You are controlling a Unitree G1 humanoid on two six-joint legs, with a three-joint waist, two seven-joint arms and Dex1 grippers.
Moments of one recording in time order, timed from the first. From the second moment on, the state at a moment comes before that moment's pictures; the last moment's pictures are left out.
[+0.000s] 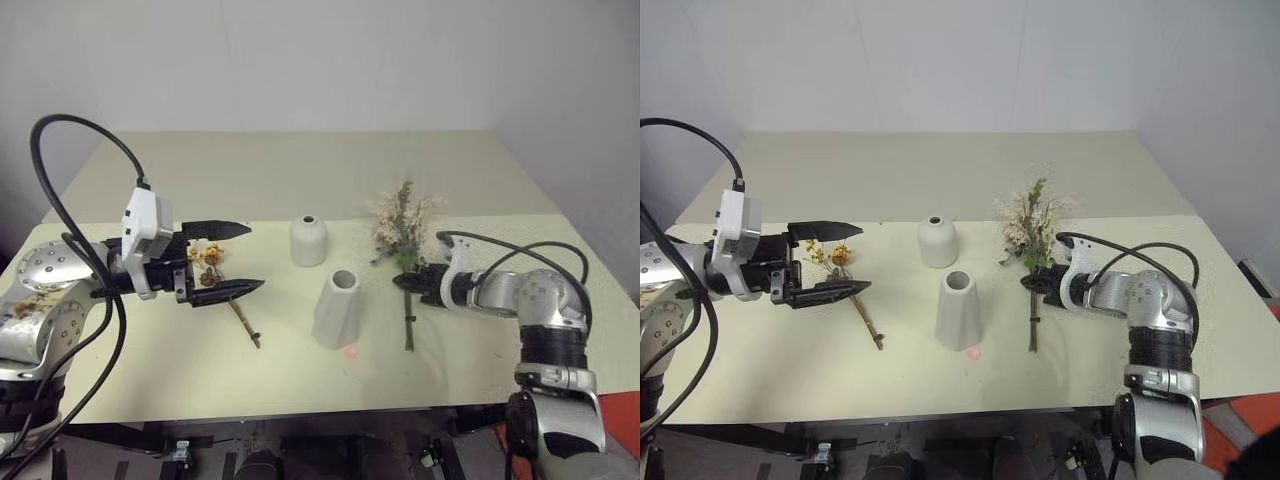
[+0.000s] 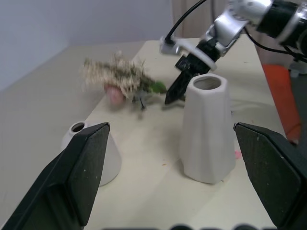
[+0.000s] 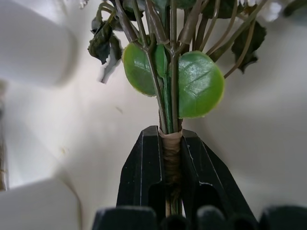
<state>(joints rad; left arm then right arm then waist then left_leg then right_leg) -0.40 0.87 0.22 -0.26 -0.67 0.49 -1.15 -0.64 -0.41 -0.35 0.04 0.77 1.27 0.20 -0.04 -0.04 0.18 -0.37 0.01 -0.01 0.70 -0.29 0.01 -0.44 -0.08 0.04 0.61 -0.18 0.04</state>
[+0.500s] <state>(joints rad) -0.51 0.86 0.20 -0.12 -0.65 0.46 -1.19 -0.82 -0.27 -0.06 -0.22 0.48 0.61 0.27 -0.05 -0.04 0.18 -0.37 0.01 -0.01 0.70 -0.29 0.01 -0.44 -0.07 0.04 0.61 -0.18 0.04</state>
